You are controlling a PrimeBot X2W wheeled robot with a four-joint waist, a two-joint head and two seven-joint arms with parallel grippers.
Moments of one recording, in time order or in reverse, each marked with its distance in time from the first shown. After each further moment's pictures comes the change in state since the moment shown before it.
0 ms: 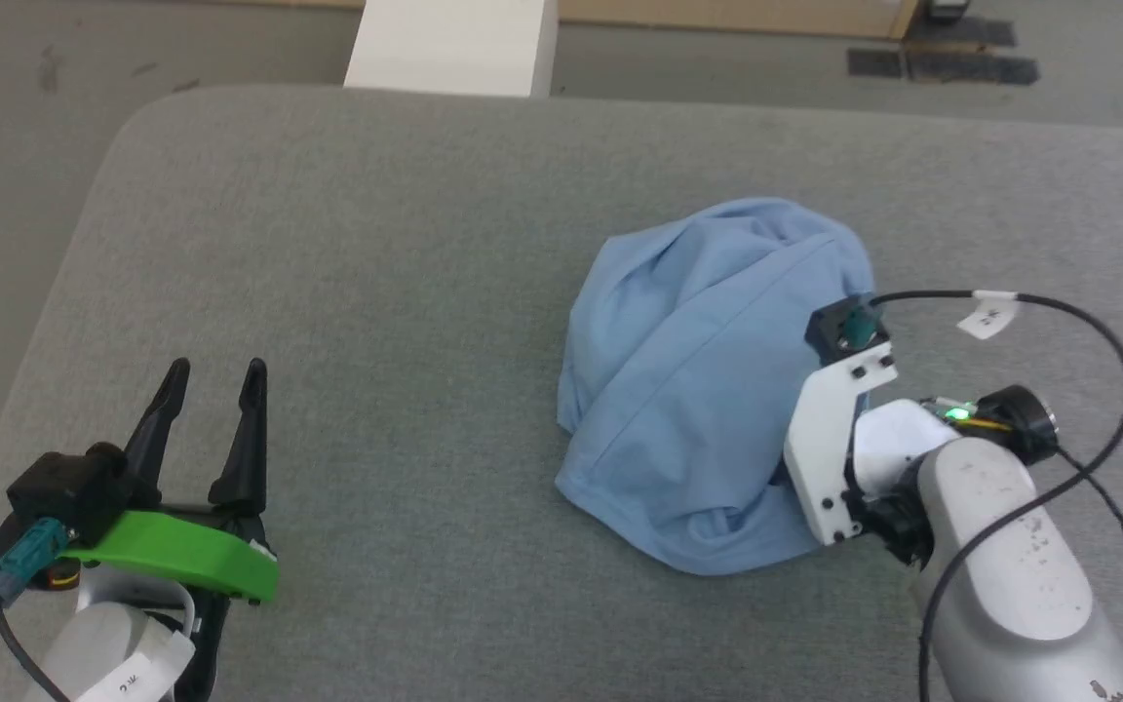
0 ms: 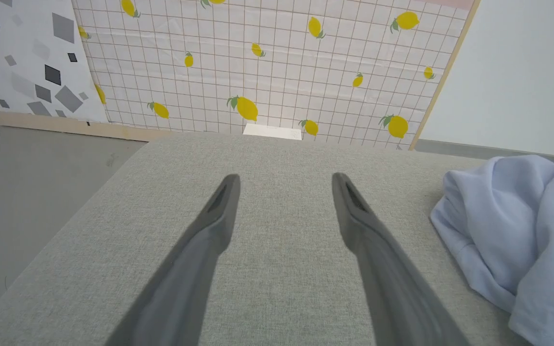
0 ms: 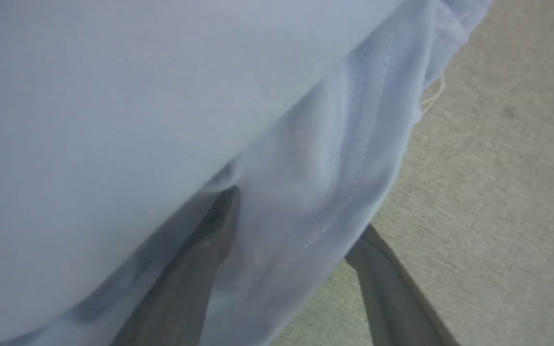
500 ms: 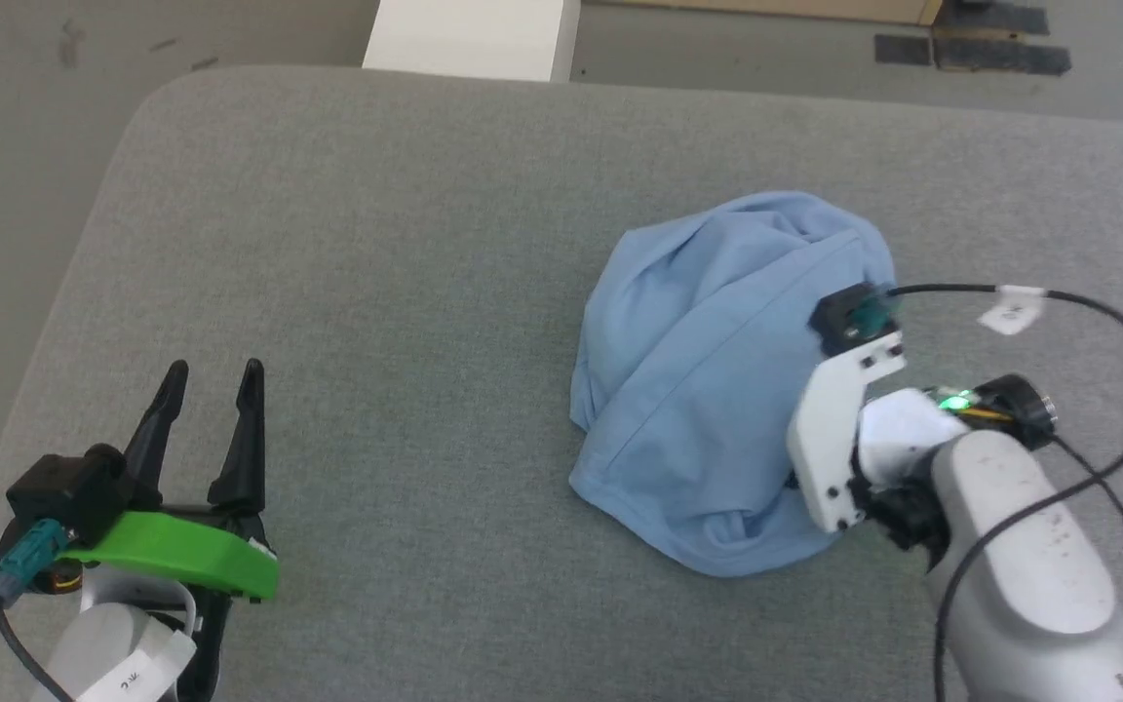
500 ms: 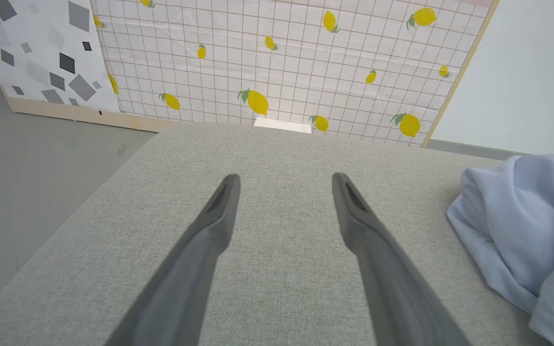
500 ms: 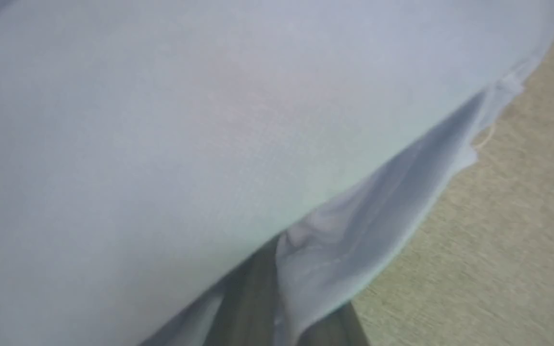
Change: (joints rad) left arm -0.010 -0.053 0.058 0.041 0.041 -0.048 0.000; right arm -0.007 -0.030 0.046 -0.015 0.113 0.000 -0.048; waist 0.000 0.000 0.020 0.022
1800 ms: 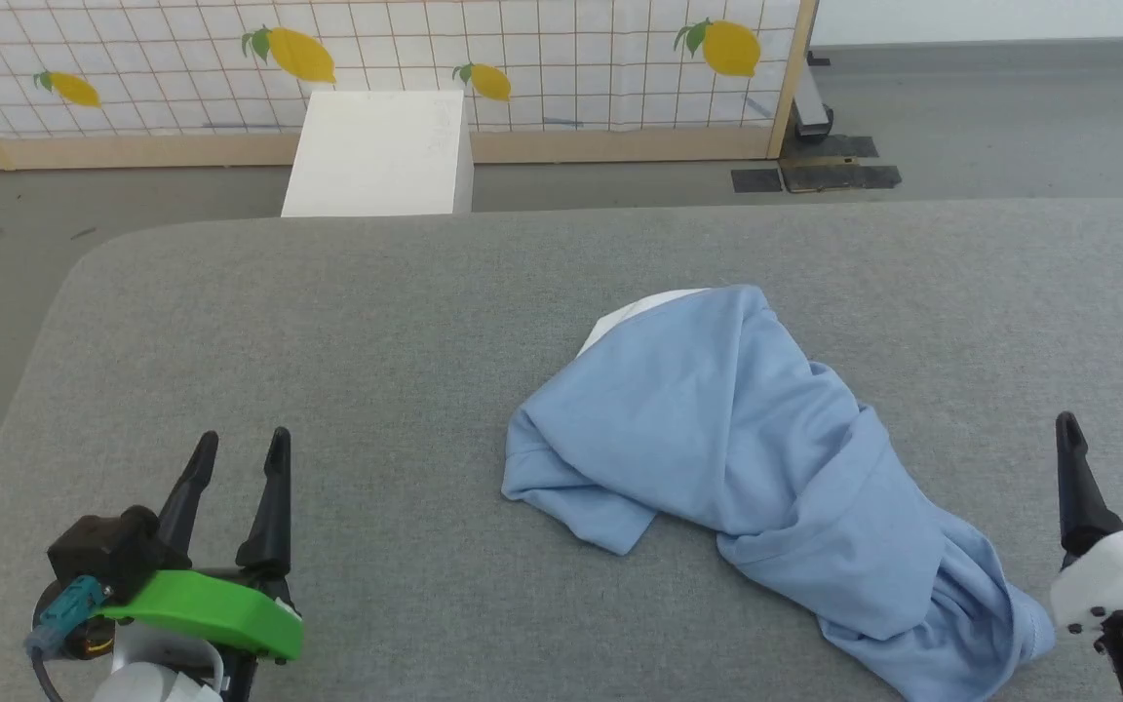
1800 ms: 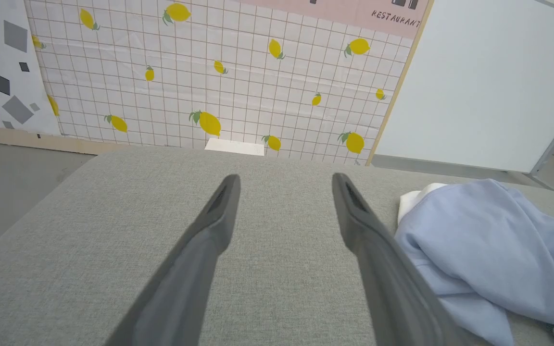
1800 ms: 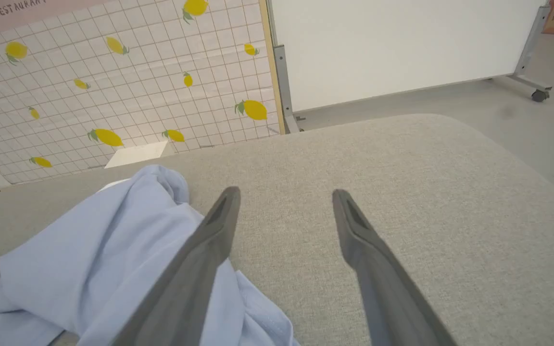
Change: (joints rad) left arm 0.091 -0.041 -0.005 0.012 0.006 0.008 0.000; right arm 0.459 0.045 -0.511 -0.433 0.082 0.000 -0.586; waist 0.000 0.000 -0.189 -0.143
